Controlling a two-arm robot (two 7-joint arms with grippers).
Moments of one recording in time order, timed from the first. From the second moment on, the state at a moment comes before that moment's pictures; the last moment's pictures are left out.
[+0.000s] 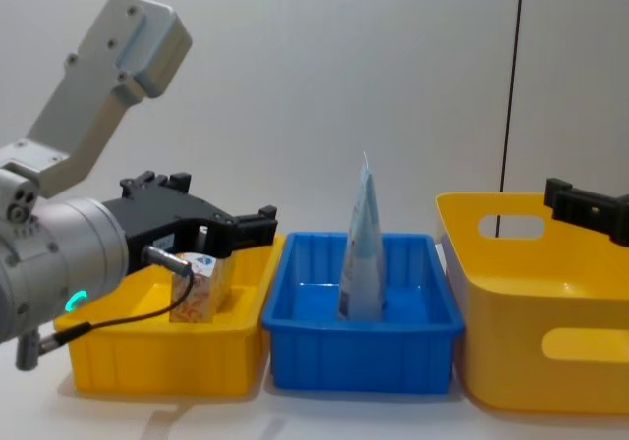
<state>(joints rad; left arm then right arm) -0.26 0.36 0.47 -1.63 -0.17 0.13 0.01 -0.01 0.34 -0.23 -1.77 0.29 0.03 0.07</state>
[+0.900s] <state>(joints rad) -0.28 0.21 0.41 -1.48 -0.22 0.16 0.08 -0.01 0.34 -0.23 -1.77 0.29 0.03 0.07</state>
